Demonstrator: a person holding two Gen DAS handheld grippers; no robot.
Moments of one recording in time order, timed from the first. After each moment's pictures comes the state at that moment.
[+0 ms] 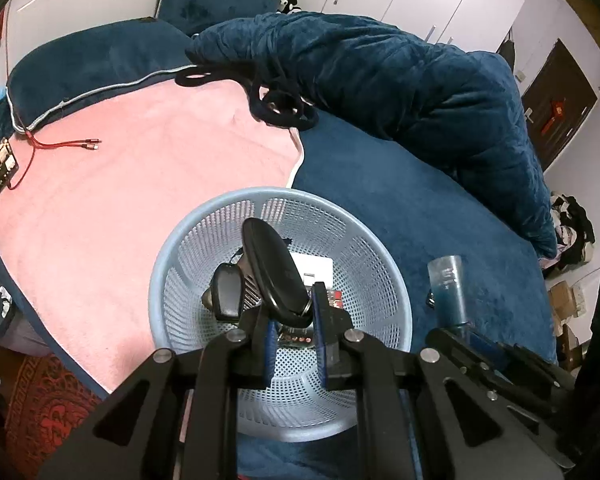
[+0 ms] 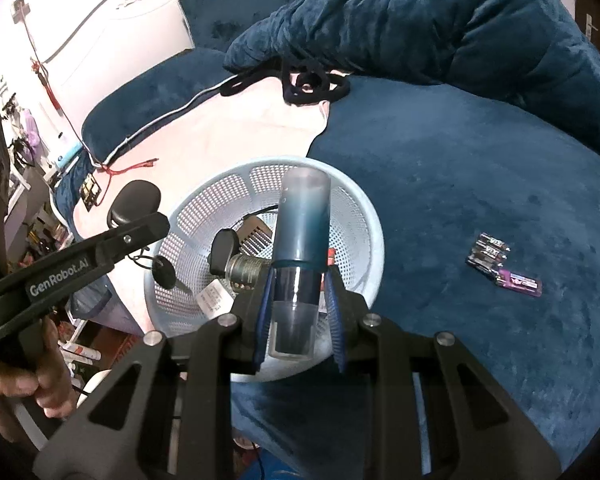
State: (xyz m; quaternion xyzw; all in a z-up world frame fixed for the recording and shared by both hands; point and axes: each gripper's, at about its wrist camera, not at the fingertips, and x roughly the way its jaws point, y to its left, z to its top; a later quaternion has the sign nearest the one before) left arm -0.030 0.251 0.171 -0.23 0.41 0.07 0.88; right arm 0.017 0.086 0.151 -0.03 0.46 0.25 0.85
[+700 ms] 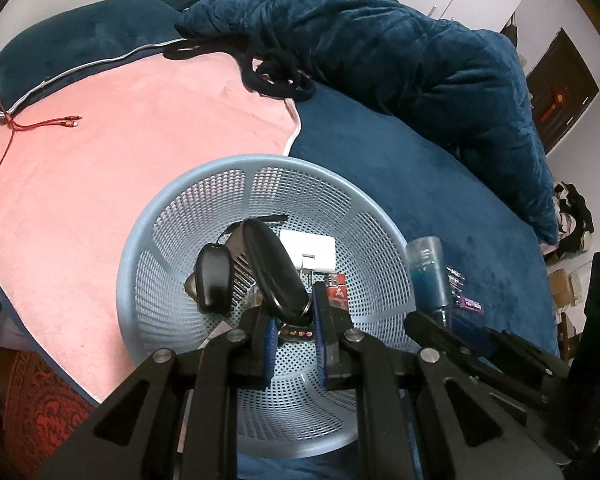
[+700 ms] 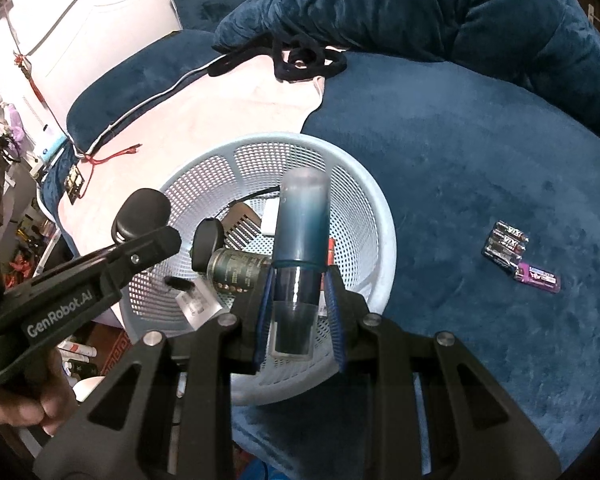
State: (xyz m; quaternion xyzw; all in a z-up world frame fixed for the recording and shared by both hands) left arm -0.007 0.246 0.135 -0.23 0.45 0.06 0.86; right arm 0.035 0.097 0.123 -0.03 0.49 0.24 0.84
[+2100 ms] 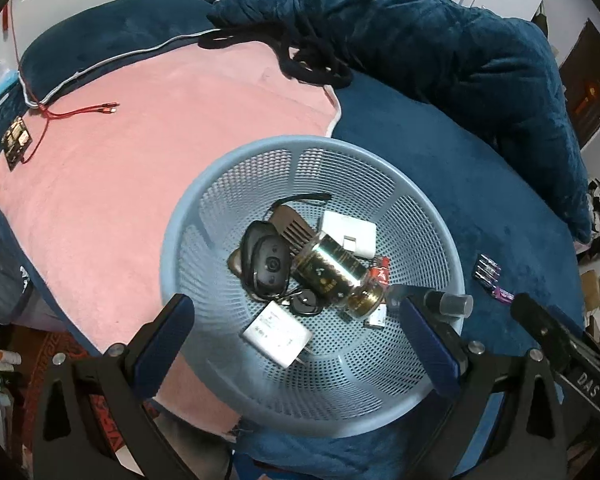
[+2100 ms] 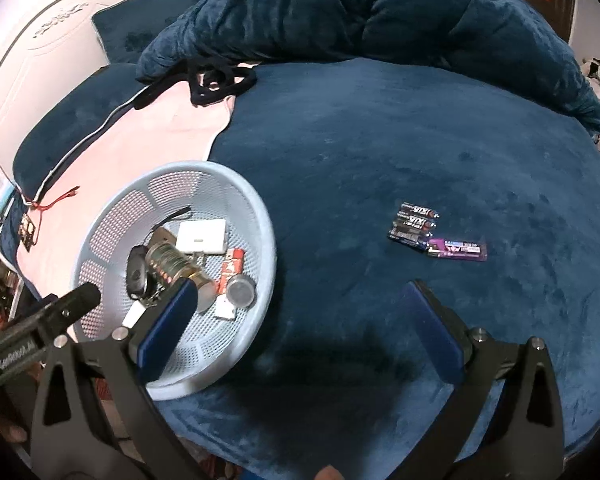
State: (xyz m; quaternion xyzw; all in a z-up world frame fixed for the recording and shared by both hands) left arm -0.021 0.246 0.130 -0.21 0.48 0.12 0.85; right arm 0.046 0.041 0.135 0.00 0.48 0.11 0.87
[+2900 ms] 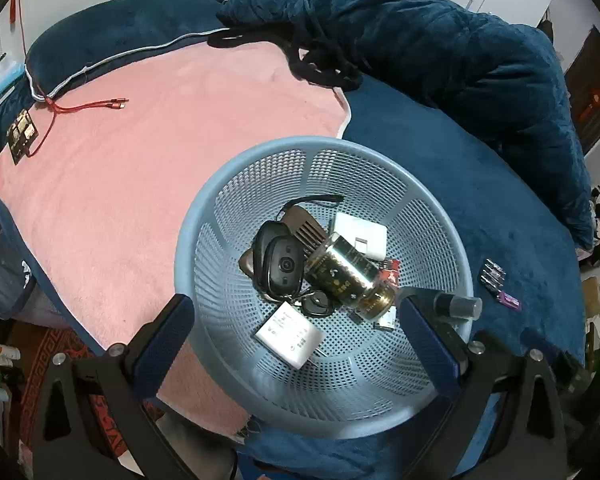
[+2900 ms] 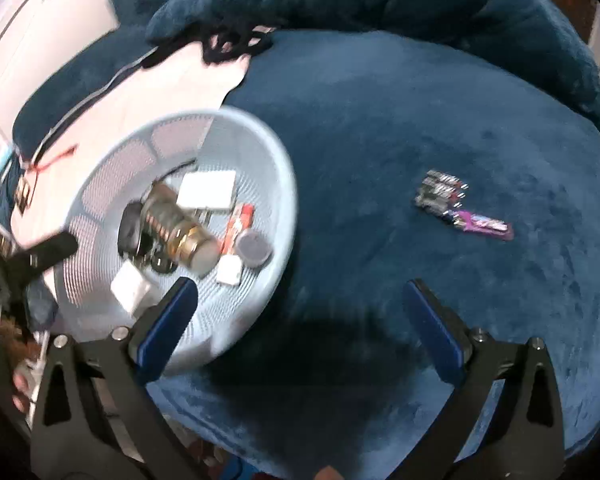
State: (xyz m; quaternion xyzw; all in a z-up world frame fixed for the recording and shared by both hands) left arm -0.030 0.254 0.128 -0.22 0.47 0.13 0.85; right arm 0.034 0.052 0.109 -0.03 0.51 0.13 0.85
